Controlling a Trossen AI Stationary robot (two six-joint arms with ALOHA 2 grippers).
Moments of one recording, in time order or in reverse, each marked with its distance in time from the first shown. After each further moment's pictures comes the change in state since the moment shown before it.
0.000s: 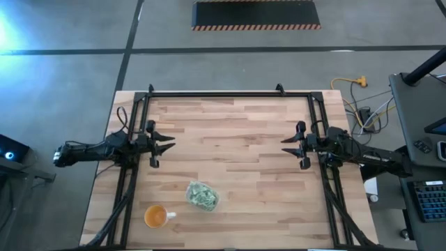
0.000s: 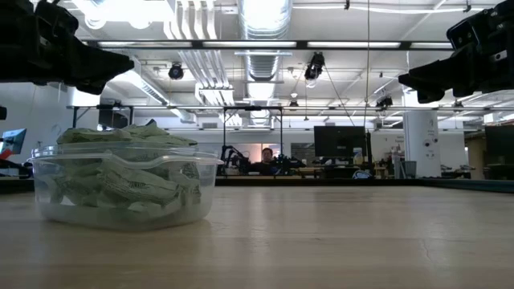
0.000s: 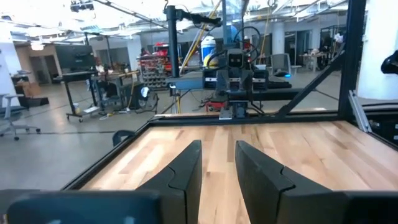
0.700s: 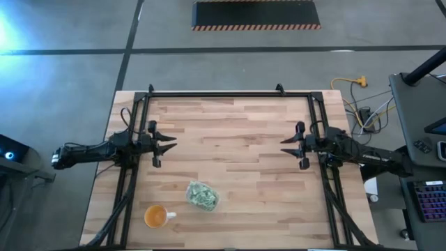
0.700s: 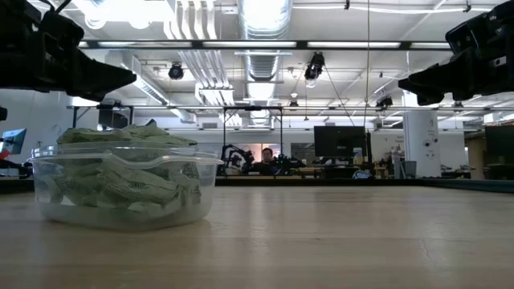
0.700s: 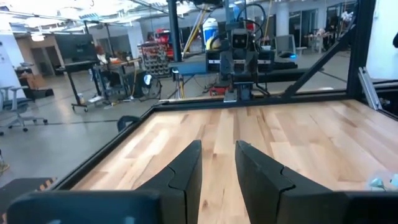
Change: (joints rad) left arm 0.057 0.030 -0.022 -0.026 0.041 0.026; right arm 0.000 0.014 -0.005 -0.008 0.002 -0.027
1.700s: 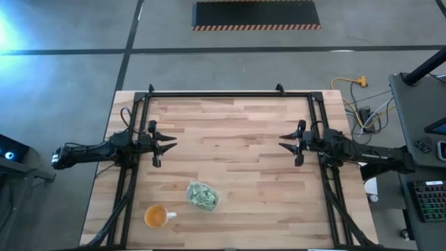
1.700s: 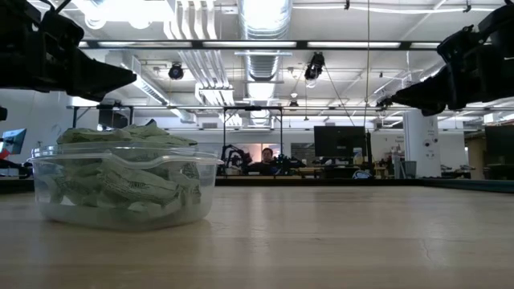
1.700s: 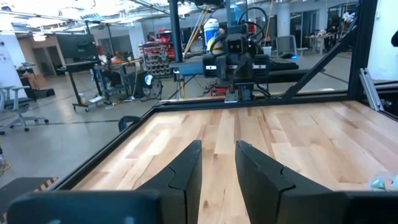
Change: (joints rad) left arm 0.000 0.001 -0.002 0.002 -0.004 -0.003; right arm 0.050 0.043 -0.021 0.031 0.238 0.063
